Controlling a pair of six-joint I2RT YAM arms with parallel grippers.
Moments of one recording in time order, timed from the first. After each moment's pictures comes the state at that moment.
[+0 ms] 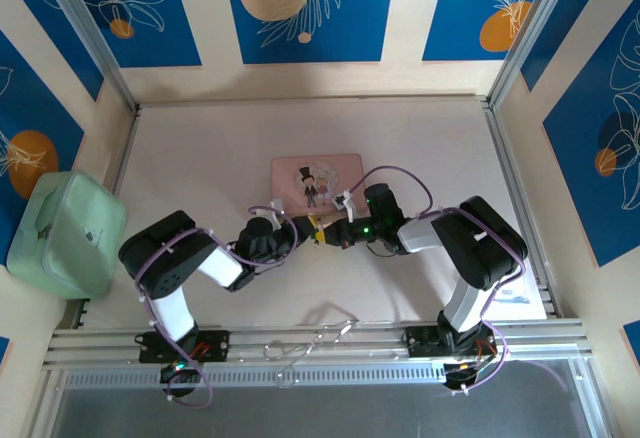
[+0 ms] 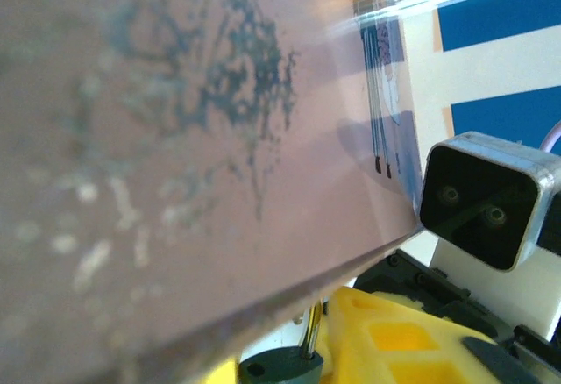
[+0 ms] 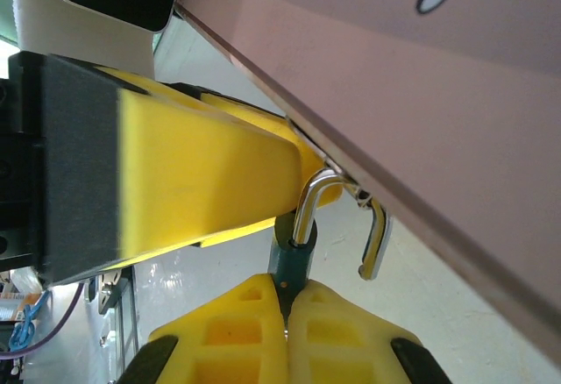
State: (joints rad) left arm -0.75 1.77 0.37 1.10 0.14 -1.23; right arm 0.54 1.73 0.58 0.49 -0.84 0.45
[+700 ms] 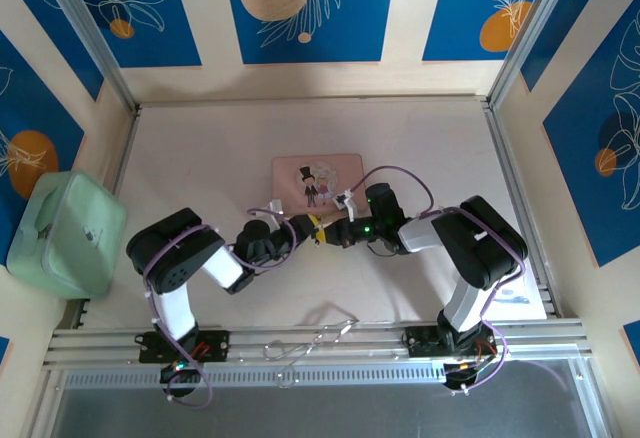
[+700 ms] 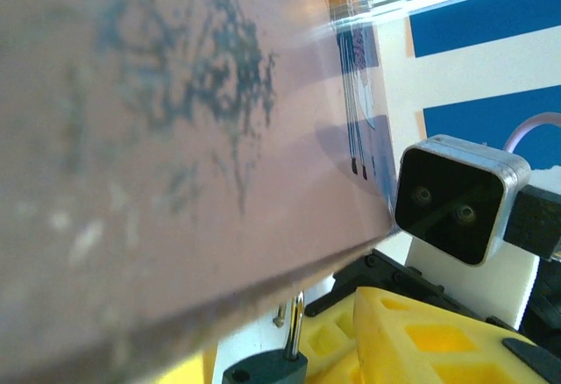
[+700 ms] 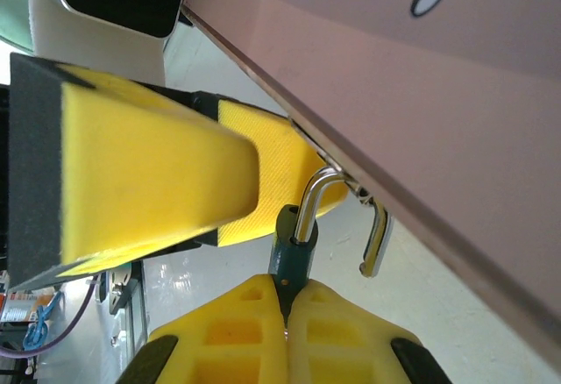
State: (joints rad) left arm -0.75 1.82 0.35 1.23 0.17 -1.27; right arm 0.53 1.73 0.58 0.50 -0.86 0.48
